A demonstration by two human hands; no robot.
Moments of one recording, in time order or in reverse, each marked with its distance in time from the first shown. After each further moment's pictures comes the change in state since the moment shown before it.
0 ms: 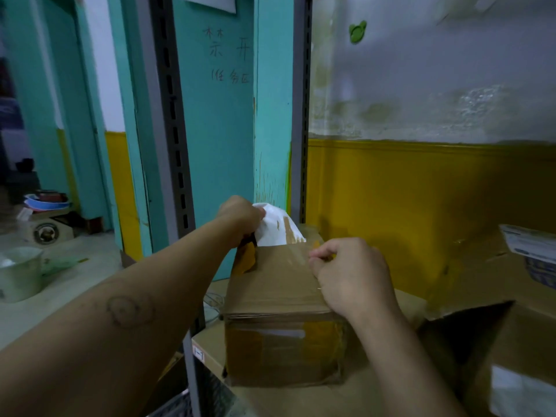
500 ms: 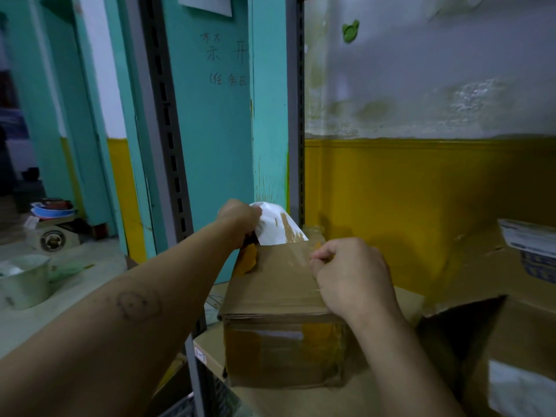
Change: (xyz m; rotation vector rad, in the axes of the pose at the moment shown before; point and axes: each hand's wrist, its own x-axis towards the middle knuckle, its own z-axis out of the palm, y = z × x) left_hand 0.005 0.003 0.004 -0.232 0.016 -0.118; right_hand -0.002 0.000 -0.002 -0.004 0.016 0.015
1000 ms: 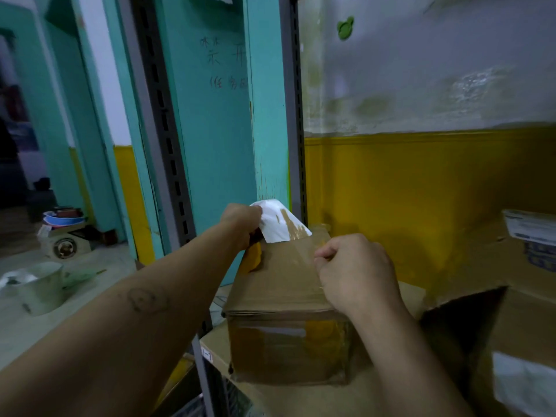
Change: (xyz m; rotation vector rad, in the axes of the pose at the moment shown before) left_hand -0.017 0.008 0.001 -0.271 -0.027 -0.163; right_hand 0.001 0.005 0.001 -0.029 0.005 -0.009
